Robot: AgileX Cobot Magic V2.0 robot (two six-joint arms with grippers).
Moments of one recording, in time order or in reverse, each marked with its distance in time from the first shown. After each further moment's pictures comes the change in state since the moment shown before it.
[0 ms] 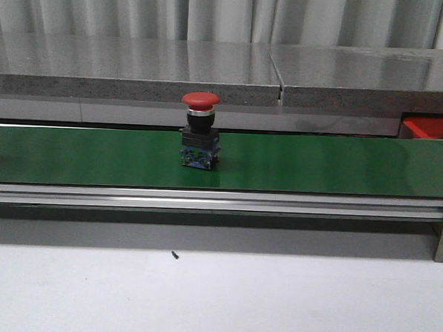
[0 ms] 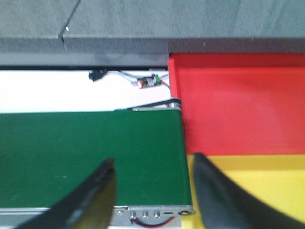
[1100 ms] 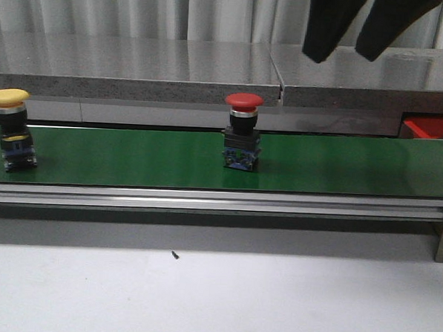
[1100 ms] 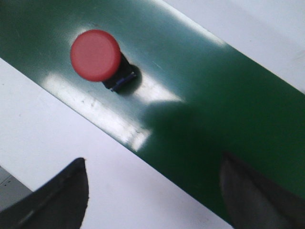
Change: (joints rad) left arm 0.000 0.000 0.000 0.000 -0.002 0.000; right arm 0.380 0.881 -0.895 0.235 0.725 -0.347
